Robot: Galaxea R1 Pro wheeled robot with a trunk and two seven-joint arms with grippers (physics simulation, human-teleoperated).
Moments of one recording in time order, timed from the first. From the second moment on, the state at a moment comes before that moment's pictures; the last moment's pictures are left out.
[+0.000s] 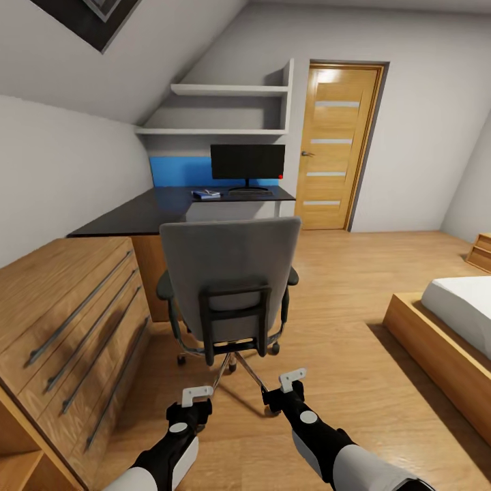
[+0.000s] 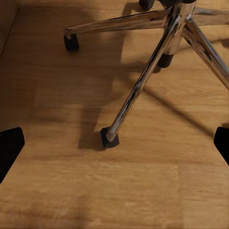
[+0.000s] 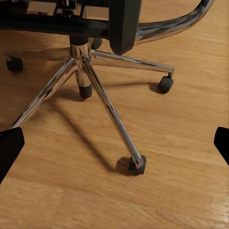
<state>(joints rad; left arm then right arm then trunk) -0.57 -0.17 -0.05 -0.31 0.04 -0.08 0.28 -0.66 0.14 0.40 -0.20 -0.13 -0.23 -0.06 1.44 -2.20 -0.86</state>
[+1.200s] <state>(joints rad) -0.56 -0.17 -0.07 -0.31 0.04 -0.08 0.28 -0.66 0.14 0.40 -0.17 -0.13 -0.29 -0.06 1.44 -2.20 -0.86</state>
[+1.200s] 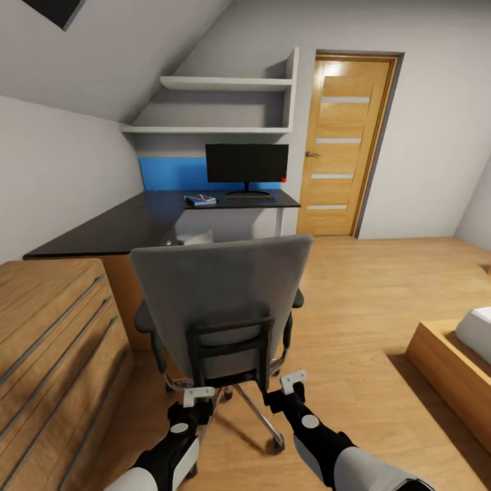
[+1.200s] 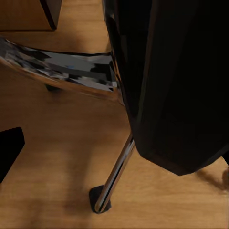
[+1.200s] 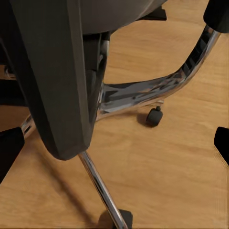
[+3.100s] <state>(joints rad) -0.56 -0.17 -0.07 -0.31 0.04 -0.08 0.28 -0.66 0.14 0.40 -0.17 -0.12 -0.29 -0.06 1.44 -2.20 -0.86</state>
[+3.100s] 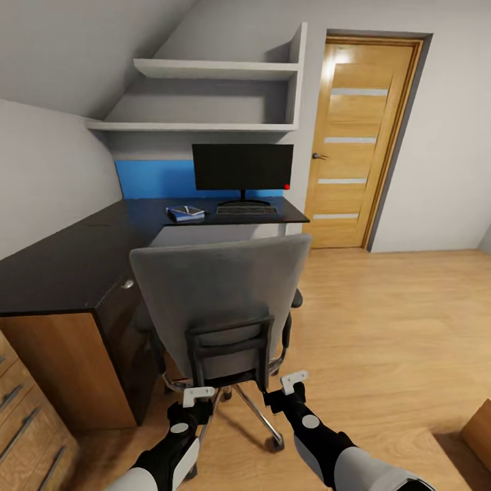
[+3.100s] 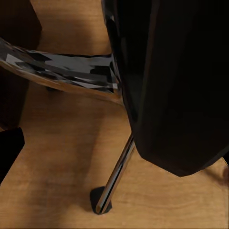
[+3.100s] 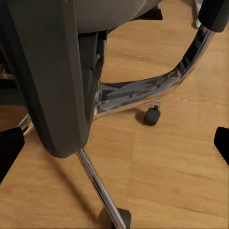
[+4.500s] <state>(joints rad) -0.56 -0.17 -0.07 -0.31 0.04 -0.08 0.28 -0.66 0.14 0.41 -0.17 -0.10 -0.29 -0.06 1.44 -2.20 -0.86</state>
